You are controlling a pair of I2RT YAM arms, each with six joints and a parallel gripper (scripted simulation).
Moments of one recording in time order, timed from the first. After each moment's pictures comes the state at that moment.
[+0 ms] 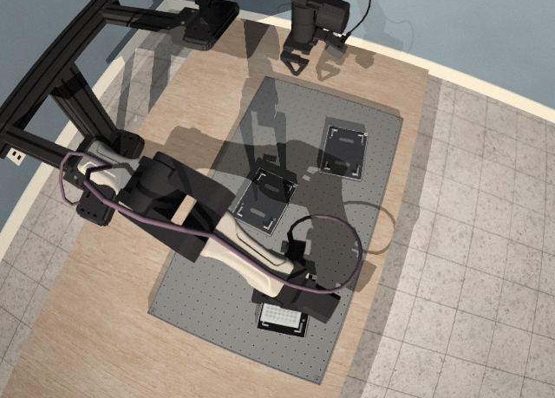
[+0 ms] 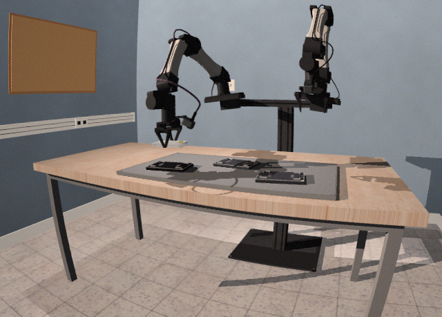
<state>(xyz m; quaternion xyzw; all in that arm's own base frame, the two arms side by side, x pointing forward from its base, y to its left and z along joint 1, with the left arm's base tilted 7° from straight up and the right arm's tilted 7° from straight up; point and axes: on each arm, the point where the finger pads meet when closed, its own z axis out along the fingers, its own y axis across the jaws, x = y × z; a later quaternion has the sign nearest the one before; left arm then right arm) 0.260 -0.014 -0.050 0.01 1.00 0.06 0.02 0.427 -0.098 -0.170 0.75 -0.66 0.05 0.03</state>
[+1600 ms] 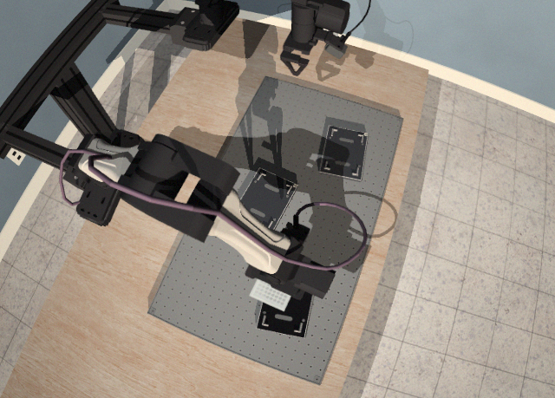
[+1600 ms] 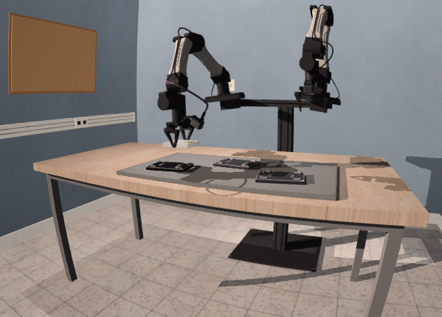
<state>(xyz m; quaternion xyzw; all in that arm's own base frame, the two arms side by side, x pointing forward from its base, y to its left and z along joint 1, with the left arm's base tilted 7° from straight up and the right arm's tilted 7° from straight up) 0.260 -0.014 -0.050 0.01 1.00 0.06 0.02 0.398 -0.062 -0.176 0.67 -0.74 0.04 0.04</state>
